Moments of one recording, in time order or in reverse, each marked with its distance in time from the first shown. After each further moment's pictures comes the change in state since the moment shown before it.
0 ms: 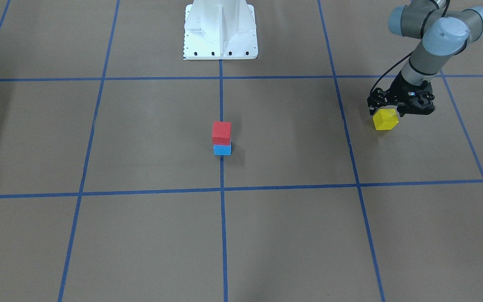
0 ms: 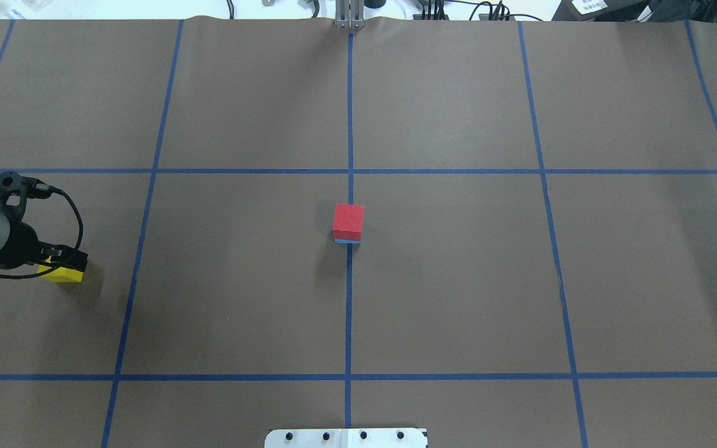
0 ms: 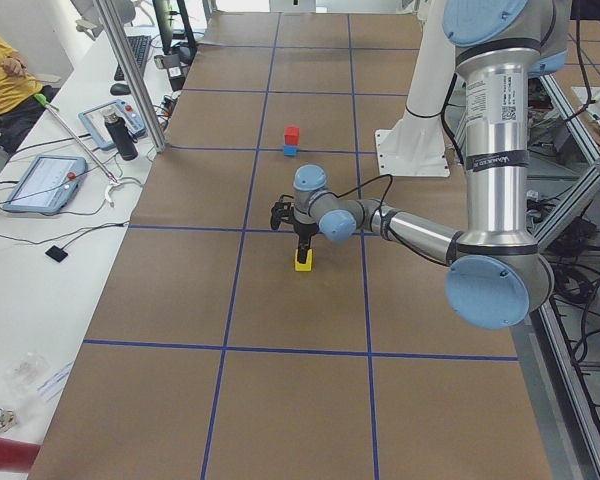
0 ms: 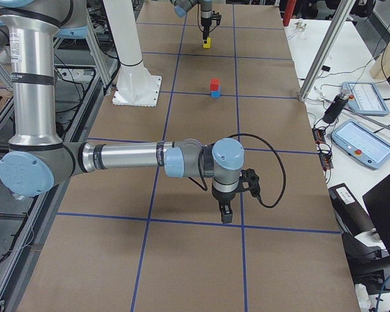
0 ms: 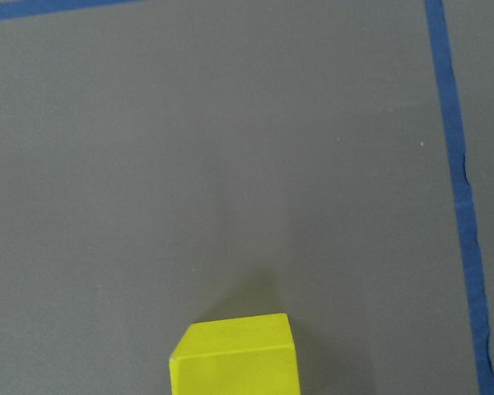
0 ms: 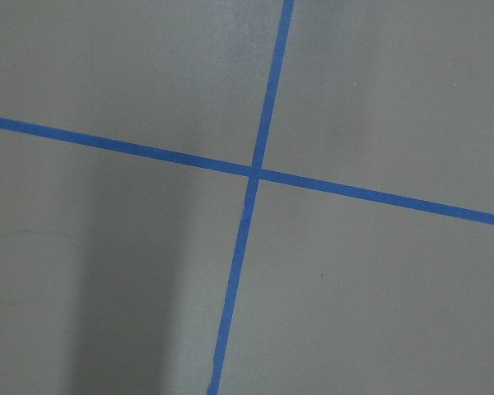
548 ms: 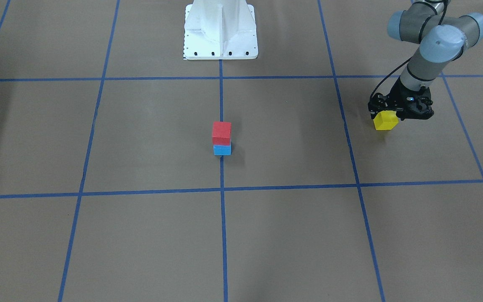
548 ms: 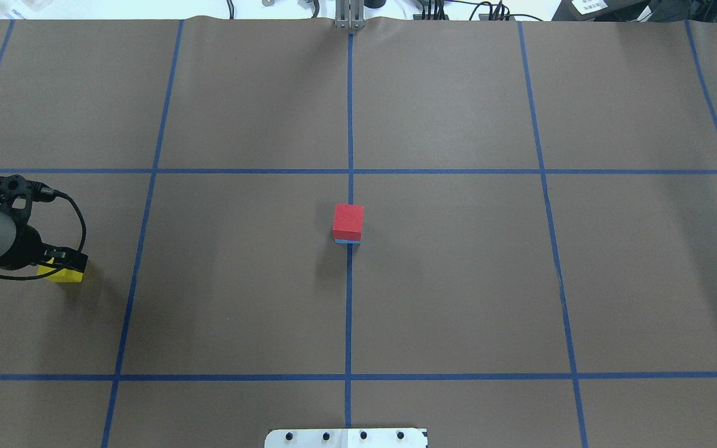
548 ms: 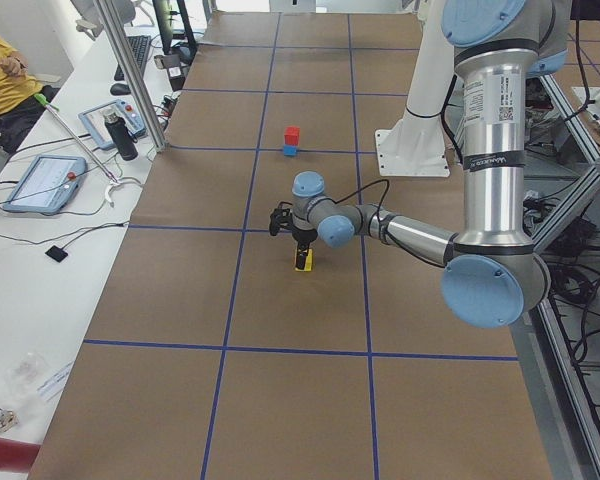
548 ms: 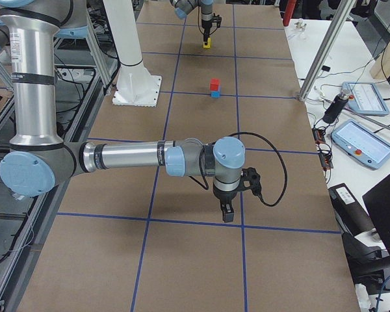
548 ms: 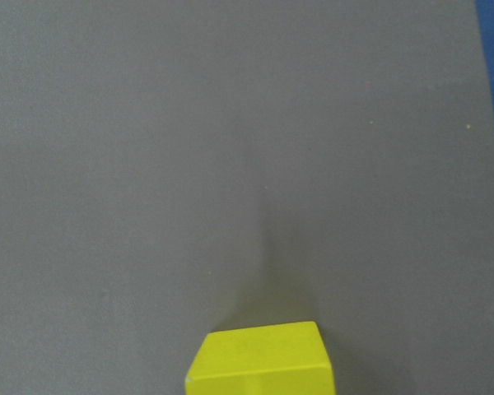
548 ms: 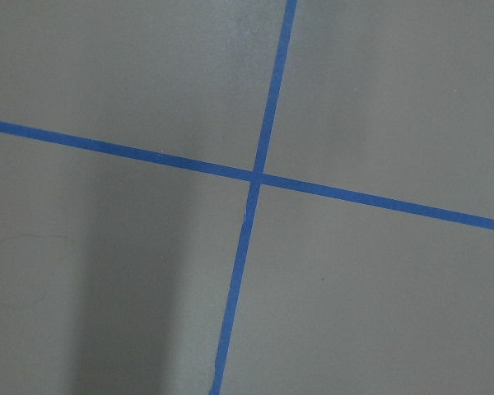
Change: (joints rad) left arm 0.016 -0.010 0.047 -0.017 0.032 0.007; right arm 0.000 0.007 0.001 0.000 0.000 0.001
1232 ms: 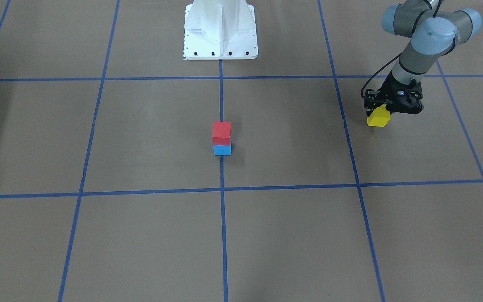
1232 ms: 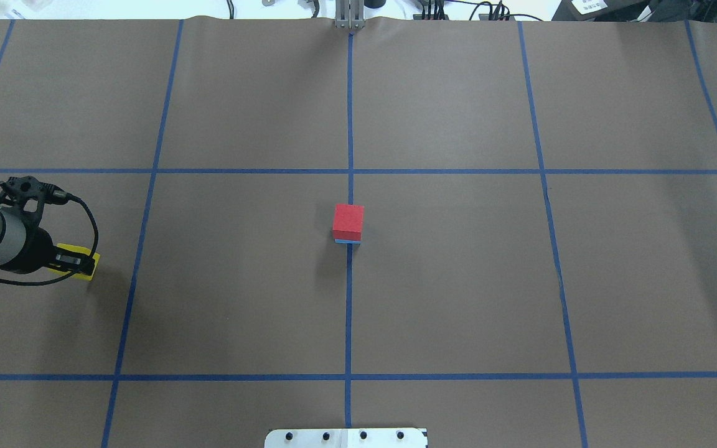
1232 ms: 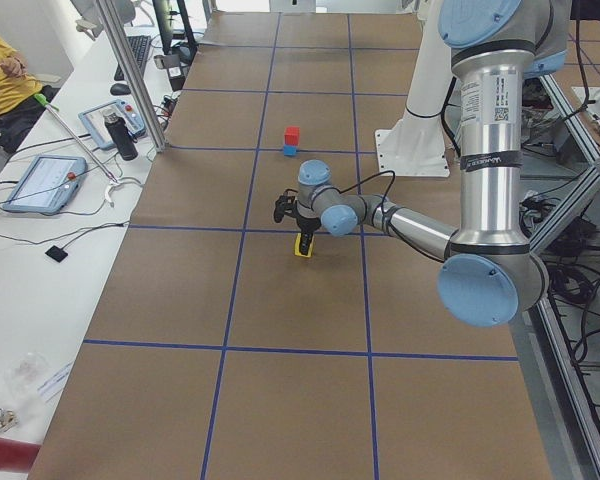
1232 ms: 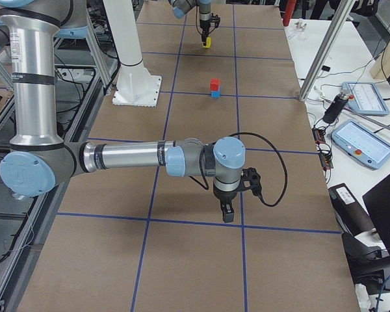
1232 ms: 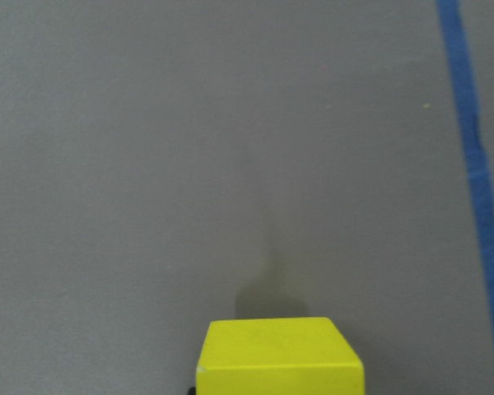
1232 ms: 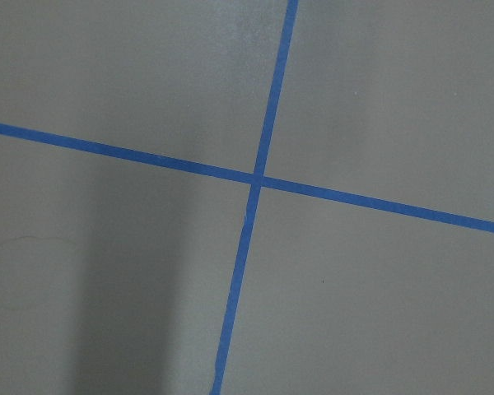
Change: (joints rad) left arm 0.025 -0.015 -0.104 0.063 0.003 0.011; right arm 0.000 0.001 -0.003 0.000 -0.001 0.005
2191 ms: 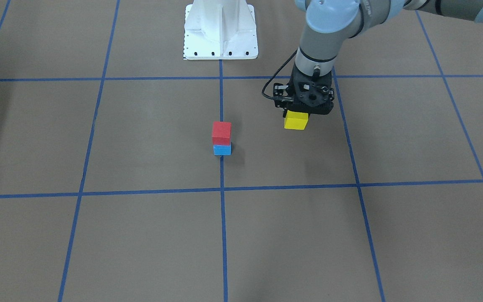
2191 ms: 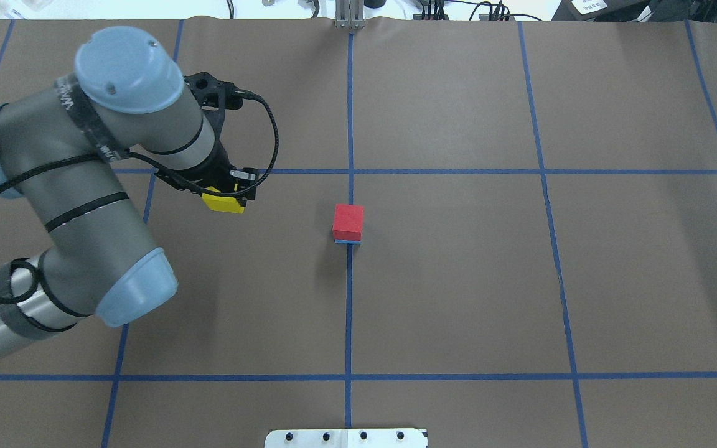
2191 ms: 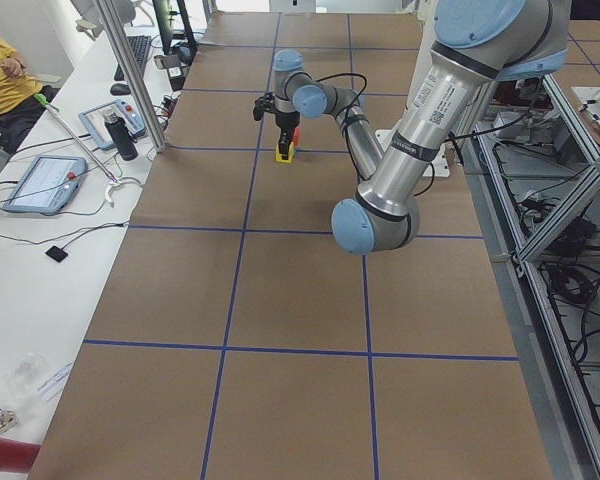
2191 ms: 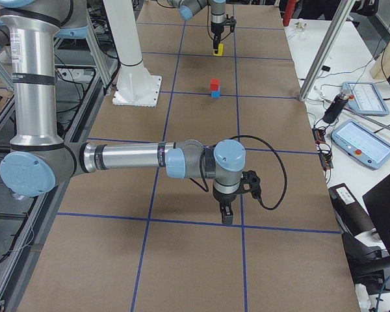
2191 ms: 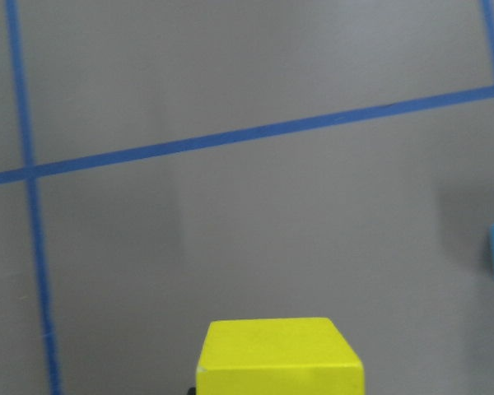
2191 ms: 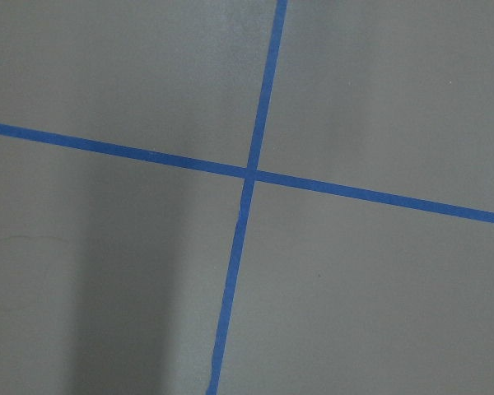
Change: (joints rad) left arm 0.035 -0.741 0.077 0.630 -0.004 -0.097; right arm 0.000 -0.001 -0.012 -0.001 -0.002 0.006
